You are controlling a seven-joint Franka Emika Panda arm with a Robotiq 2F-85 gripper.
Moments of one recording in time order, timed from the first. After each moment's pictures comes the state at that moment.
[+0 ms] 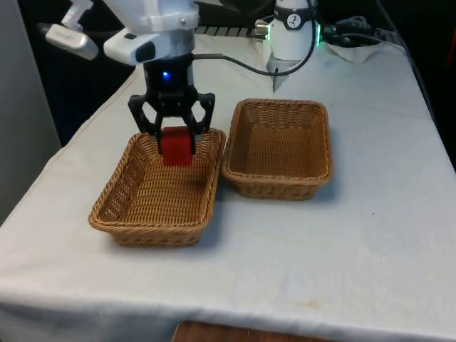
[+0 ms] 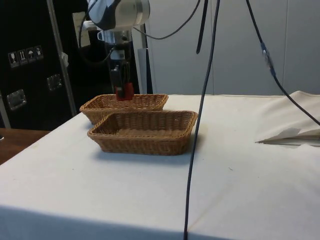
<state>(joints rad) 0.25 0.78 -0.64 -1.53 0.54 2.19 -0.72</state>
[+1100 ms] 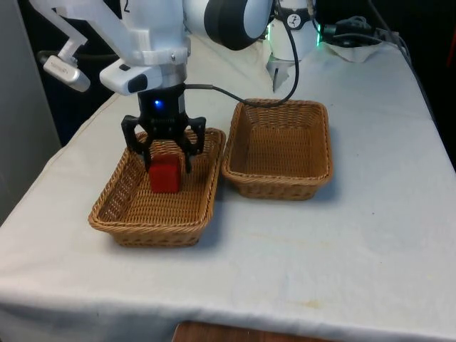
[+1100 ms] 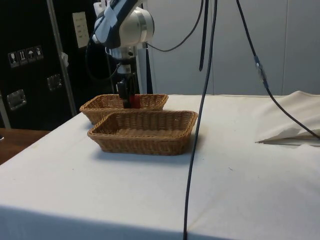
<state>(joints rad) 0.24 0.88 -0.65 -1.53 0.61 2.27 -0.73</state>
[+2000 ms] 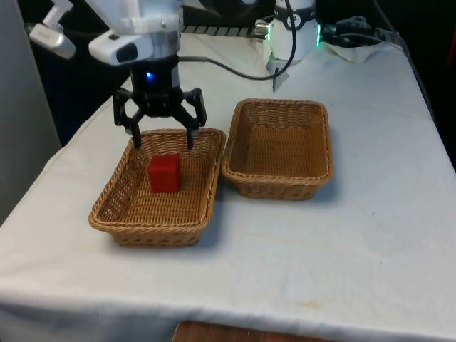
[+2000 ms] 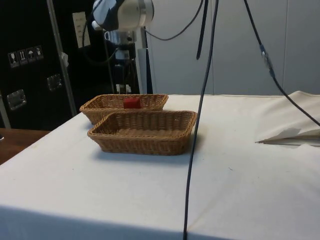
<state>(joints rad) 0.25 0.81 -0.70 -1.52 0.62 2.19 -0.72</state>
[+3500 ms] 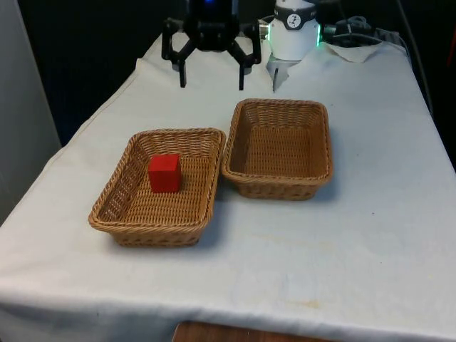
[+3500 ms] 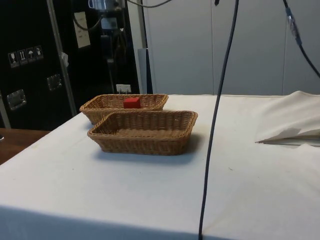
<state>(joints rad) 0.41 0.51 -0.67 -1.67 0.30 2.13 -0.45</state>
